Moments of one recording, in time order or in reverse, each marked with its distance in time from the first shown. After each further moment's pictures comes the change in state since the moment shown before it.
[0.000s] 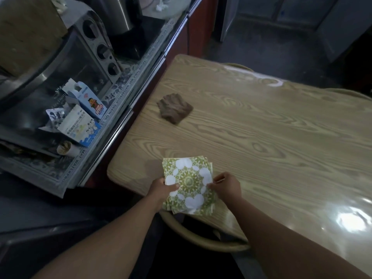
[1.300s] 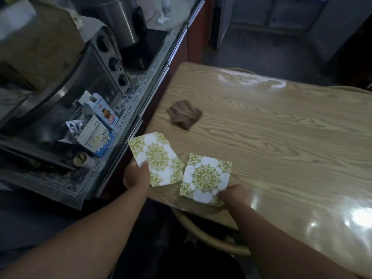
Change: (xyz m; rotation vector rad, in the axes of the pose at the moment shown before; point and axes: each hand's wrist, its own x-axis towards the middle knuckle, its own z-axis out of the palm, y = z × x) left_hand 0.009 0.063 -0.096 0.063 0.580 0.239; right_hand -0.018 -0.011 0.053 0.207 0.040 0.259
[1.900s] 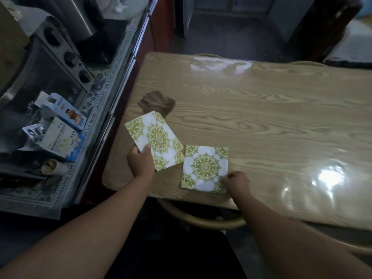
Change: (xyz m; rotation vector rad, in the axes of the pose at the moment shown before) left_hand -0.055 0.021 0.047 -0.145 -0.138 0.216; right_hand -0.007 0.046 -0.050 -0.001 0.164 -0.041
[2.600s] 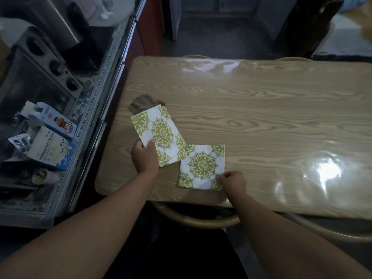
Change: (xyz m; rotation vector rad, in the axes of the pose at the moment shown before) left_hand -0.011 0.012 0.034 0.065 -0.041 0.119; right_hand 0.006 0.011 -0.004 0.122 0.064 0.038
